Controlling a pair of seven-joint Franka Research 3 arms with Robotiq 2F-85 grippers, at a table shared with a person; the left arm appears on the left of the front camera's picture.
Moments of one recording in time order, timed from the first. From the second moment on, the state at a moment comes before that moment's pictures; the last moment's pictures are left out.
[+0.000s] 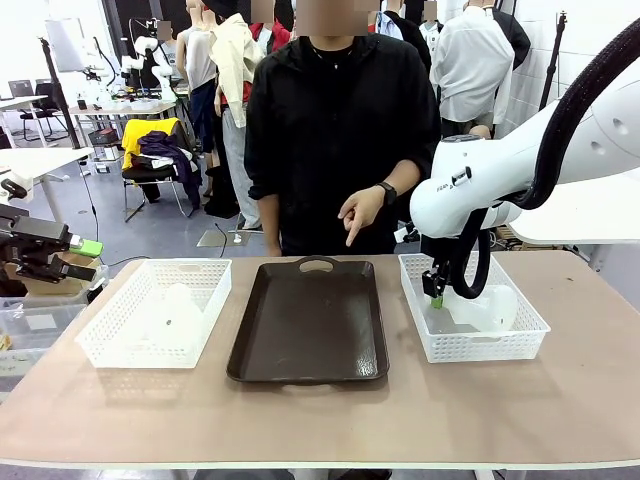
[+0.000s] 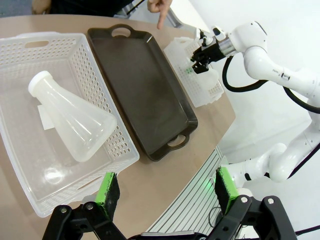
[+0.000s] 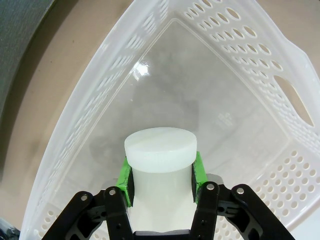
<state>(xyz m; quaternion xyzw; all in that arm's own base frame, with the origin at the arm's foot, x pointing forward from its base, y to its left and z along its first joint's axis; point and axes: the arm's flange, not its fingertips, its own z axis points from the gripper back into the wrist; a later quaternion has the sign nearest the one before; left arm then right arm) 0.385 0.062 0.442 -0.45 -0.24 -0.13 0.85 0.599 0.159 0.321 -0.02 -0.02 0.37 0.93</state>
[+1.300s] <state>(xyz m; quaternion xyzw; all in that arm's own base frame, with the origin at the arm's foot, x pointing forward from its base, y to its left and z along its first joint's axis) 0.385 0.062 0.442 -0.45 -0.24 -0.13 0.85 0.564 0.155 0.436 -0.04 -0.02 0.30 0.95</state>
